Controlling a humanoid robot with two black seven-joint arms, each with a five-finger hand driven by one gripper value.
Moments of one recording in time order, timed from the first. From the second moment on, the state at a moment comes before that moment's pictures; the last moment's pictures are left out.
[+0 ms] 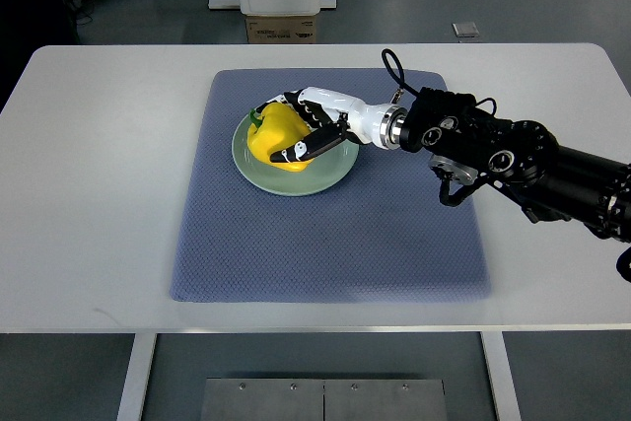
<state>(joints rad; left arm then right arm) 0.01 0.00 -0.21 -0.21 -0.08 0.10 -0.15 1.27 0.00 -0.19 0.65 -0.35 0.21 0.30</state>
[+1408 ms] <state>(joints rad) 0.01 0.00 -0.21 -0.21 -0.08 0.10 -0.15 0.93 0.00 0.69 0.60 0.00 0.22 0.26</state>
